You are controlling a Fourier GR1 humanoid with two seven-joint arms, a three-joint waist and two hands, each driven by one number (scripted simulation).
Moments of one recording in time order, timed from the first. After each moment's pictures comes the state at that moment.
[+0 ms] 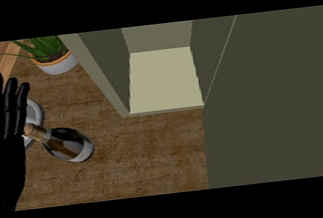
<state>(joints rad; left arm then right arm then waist) -0.03 0.09 -0.01 -2.10 -0.02 0.02 0.01 0.00 -0.11 -0.03 -2.10 0.03 -0.01 0.00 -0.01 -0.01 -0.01</state>
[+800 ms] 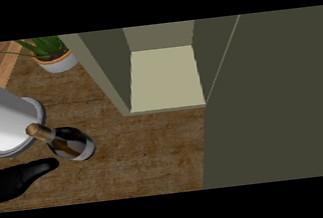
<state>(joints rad) -0.12 0.09 0.15 -2.13 0.13 0.13 0.29 0.20 -0.04 0.21 -2.43 -0.06 0.03 0.28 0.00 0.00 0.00</state>
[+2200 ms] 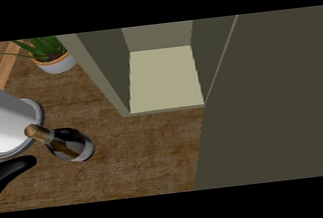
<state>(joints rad) -0.16 0.15 0.19 -2.24 0.09 0.24 0.59 0.03 -0.06 0.50 -2.50 0.06 -0.23 0.58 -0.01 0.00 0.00</state>
